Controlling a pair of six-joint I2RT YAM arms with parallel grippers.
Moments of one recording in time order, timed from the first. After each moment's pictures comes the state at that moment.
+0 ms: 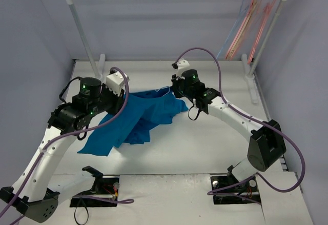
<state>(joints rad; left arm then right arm) -0.45 1.01 1.33 -0.87 0.17 0.11 0.61 1.55 1.18 -0.12 0.07 0.14</state>
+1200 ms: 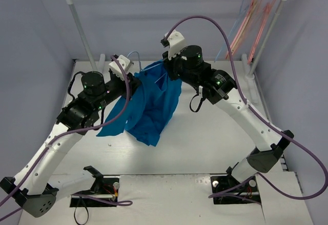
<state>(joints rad) -0.58 1.06 1.33 -0.42 0.13 0.03 0.79 1.55 1.83 -0.57 0.18 -0.04</state>
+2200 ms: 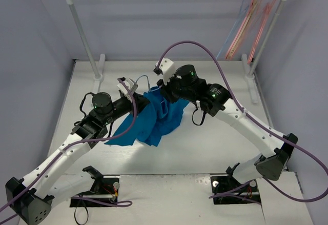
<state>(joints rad) -0.58 0.95 0.87 -0.02 0.32 -0.09 0.84 1.45 1.54 -0.58 0.00 -0.12</state>
